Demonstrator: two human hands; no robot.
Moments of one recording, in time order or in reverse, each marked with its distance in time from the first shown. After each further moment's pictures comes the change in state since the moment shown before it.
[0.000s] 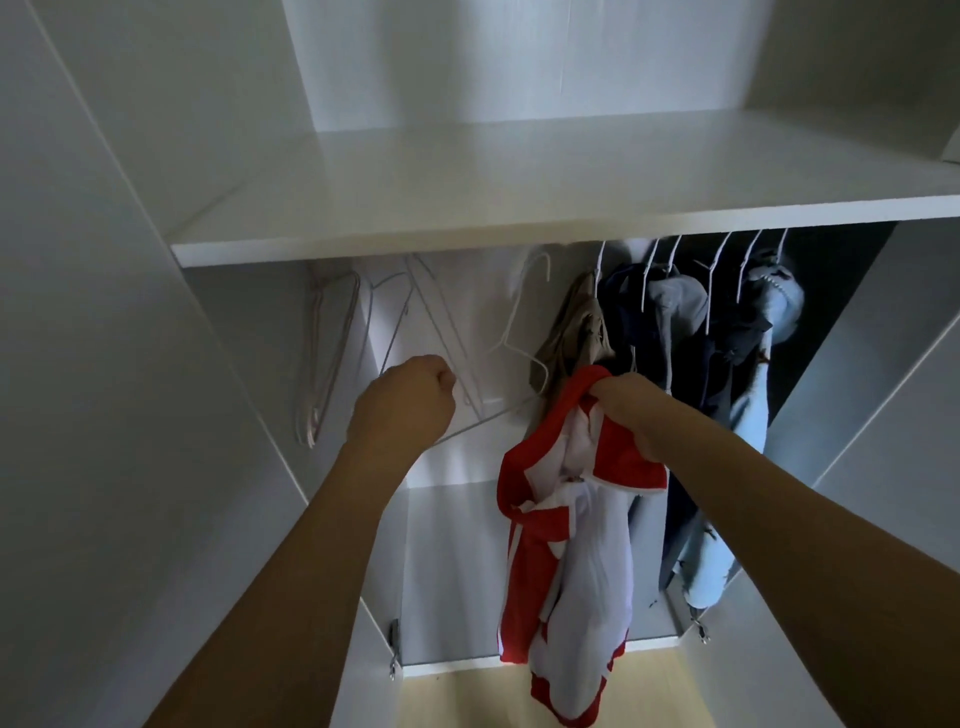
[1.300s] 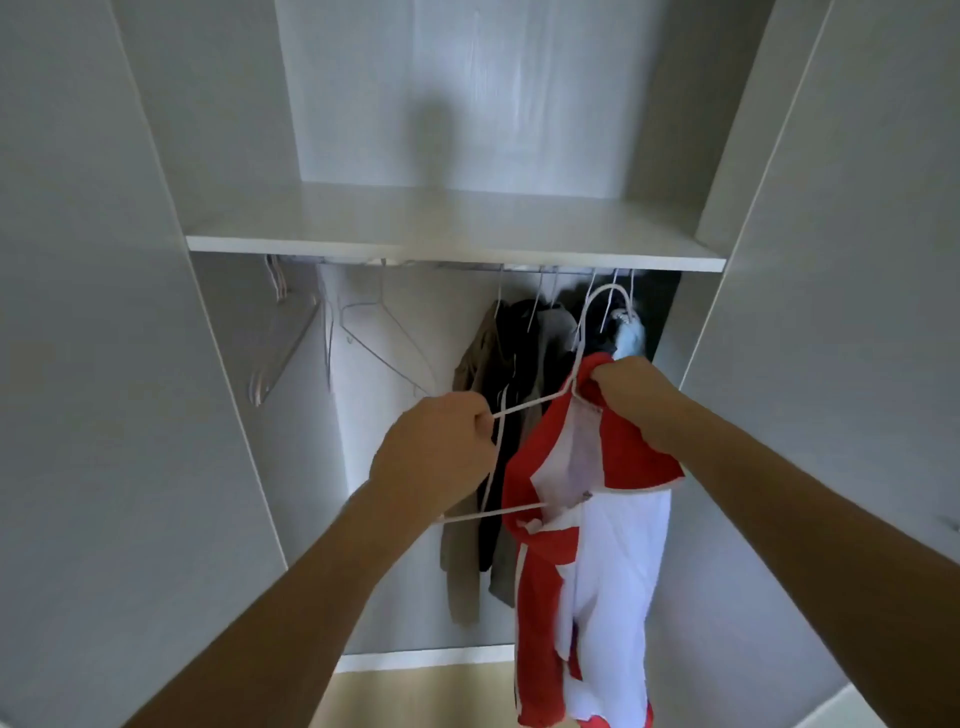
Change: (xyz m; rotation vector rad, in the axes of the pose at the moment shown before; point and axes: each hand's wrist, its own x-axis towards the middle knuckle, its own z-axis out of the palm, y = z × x) left_hand -0.238 0.194 -0.022 -0.078 0.002 0.139; right_hand -0.164 0.061 -0.183 -0.317 0.103 -0.321
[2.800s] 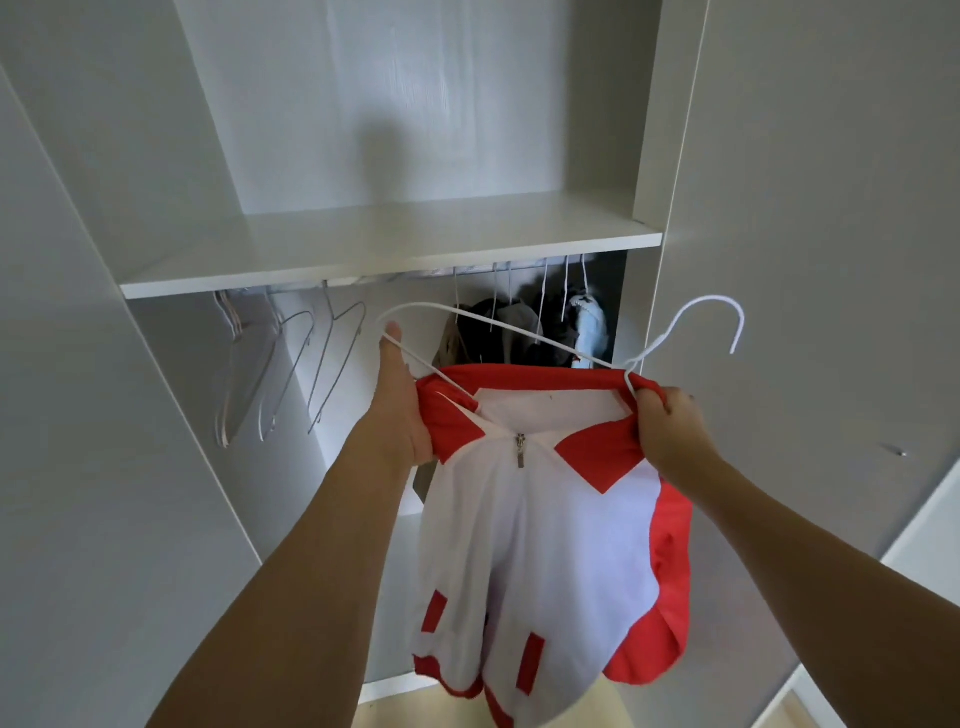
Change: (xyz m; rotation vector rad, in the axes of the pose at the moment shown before) left_hand 0.078 -0.003 0.029 -1.494 -0.198 -0.760; right_hand -0.022 0.103 -0.021 0.178 0.385 -0.185
